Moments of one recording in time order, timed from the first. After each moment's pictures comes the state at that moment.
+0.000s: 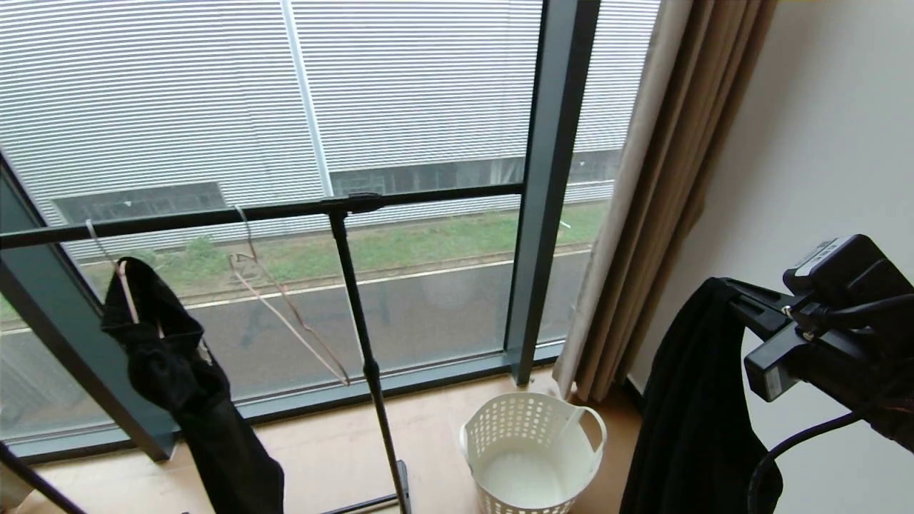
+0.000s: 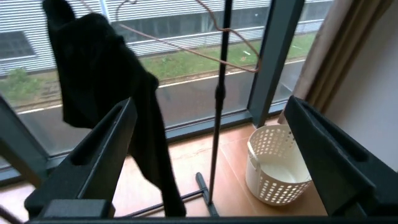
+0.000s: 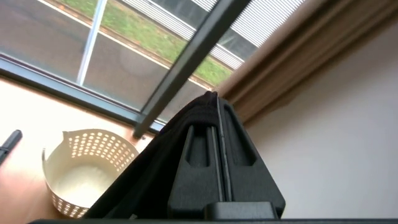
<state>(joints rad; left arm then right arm) 0.00 0.00 0.00 0.00 -0.03 0.02 0.49 1.29 -0.43 -0.77 -0.24 -0.53</state>
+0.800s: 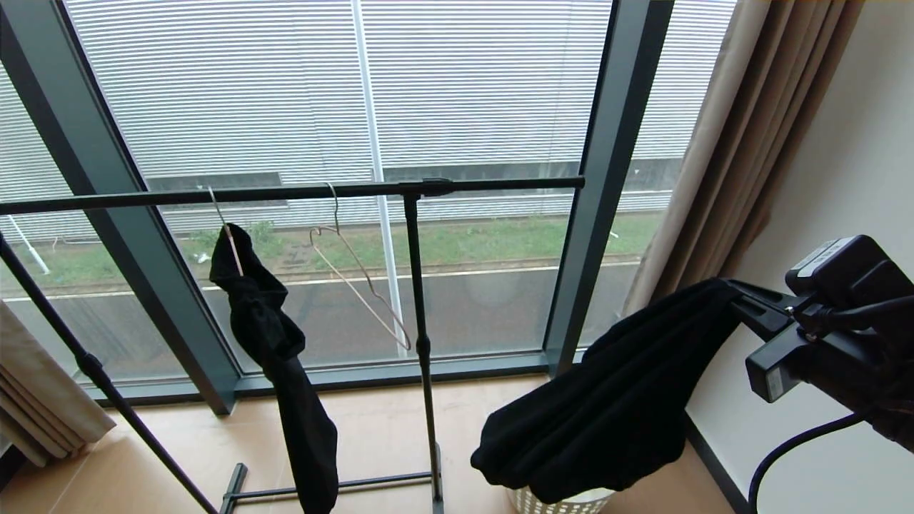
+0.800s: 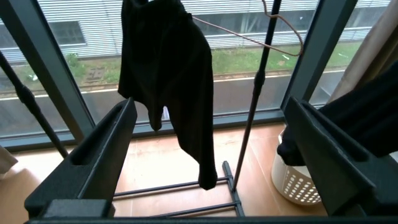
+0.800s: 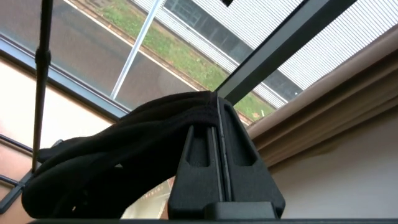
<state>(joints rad) 0.00 0.00 0.00 0.00 -0.04 0.02 0.49 1.29 -0.42 -0.77 -0.24 -0.53</state>
